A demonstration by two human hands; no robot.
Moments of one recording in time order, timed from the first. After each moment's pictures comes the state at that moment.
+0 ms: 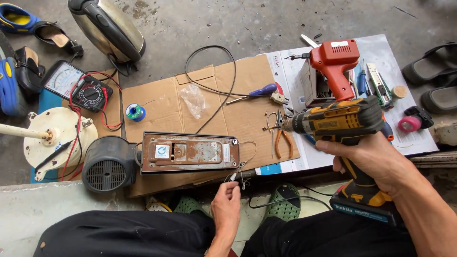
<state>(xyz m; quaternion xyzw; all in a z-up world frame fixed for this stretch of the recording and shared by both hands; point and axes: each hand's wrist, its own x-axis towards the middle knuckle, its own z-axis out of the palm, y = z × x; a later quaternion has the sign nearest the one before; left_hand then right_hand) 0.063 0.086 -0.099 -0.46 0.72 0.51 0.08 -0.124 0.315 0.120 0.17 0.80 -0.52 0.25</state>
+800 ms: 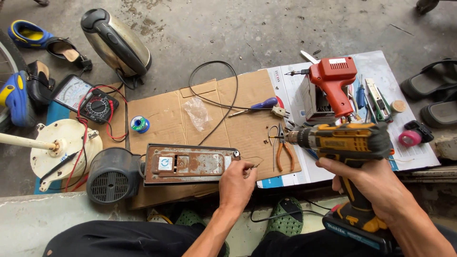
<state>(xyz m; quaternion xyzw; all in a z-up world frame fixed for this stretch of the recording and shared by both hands) -0.030 0.073 -0.043 -0.11 0.94 0.31 -0.06 -0.107 0.314 0.123 0.18 0.79 -0.55 0.22</state>
